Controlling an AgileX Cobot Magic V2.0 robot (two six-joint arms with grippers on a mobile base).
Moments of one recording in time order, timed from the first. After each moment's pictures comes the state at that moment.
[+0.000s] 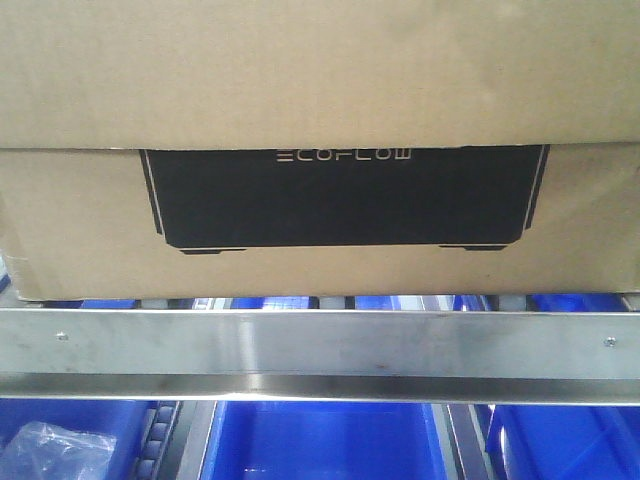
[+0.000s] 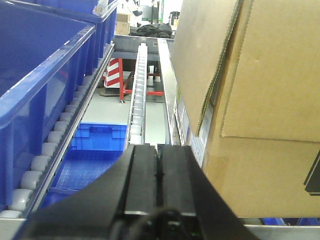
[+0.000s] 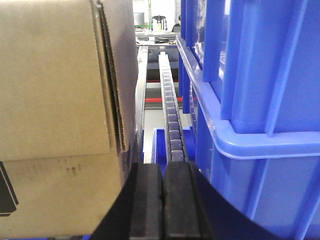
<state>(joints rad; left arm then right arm) -0.13 -0.01 0.03 -0.09 -0.04 0.13 -0.05 -0.01 0.03 0.07 -0.03 0.03</state>
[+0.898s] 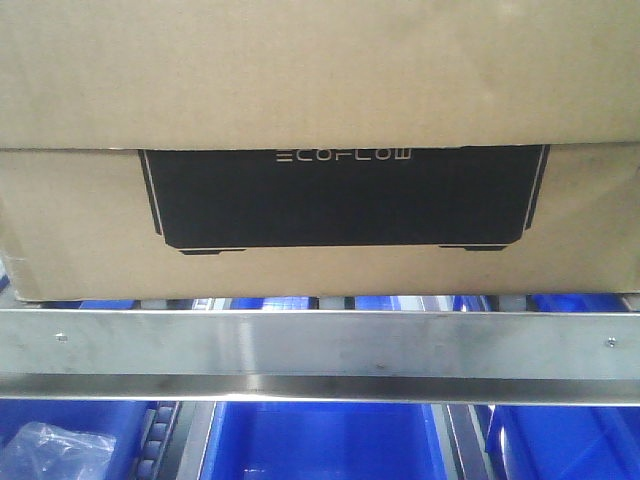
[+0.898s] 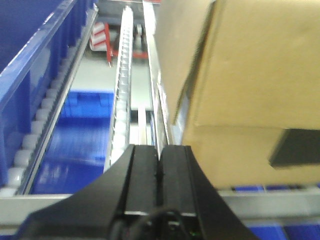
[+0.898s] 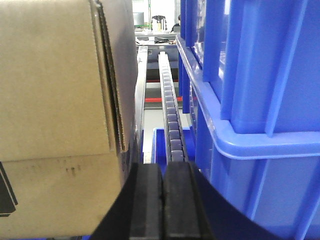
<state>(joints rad) -0.13 0.03 -0.29 -0.09 0.46 0.13 -0.05 -0.01 0.03 0.07 -0.03 0.03</state>
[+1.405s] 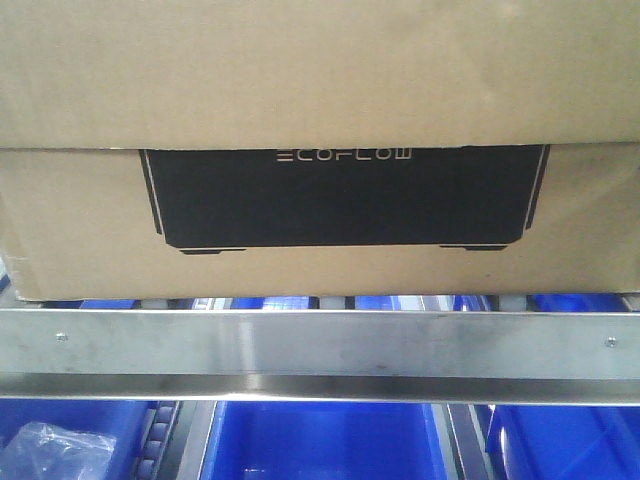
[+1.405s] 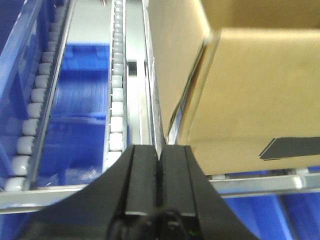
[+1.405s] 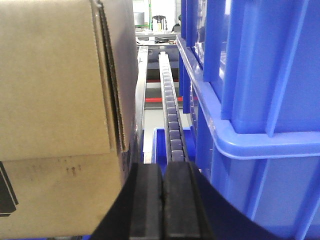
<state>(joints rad) -0.17 0.51 -0.71 -0.03 0.65 0.09 -0.05 -0.01 0.03 0.07 -0.03 0.03</state>
